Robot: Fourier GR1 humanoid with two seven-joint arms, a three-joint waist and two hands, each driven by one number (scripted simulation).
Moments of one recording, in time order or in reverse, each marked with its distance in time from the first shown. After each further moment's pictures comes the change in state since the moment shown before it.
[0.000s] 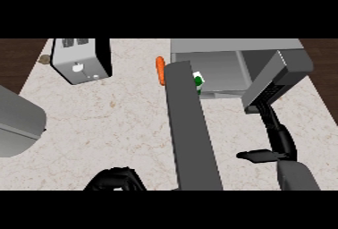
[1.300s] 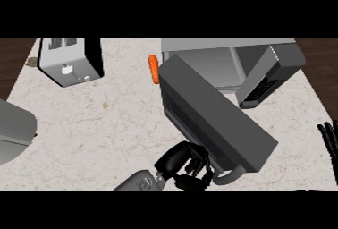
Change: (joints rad) left arm -0.761 -0.047 -0.444 0.905 0.220 0.277 -0.048; right arm 0.440 -0.136 -0.026 -0.682 -0.259 0.178 0.161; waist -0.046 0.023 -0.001
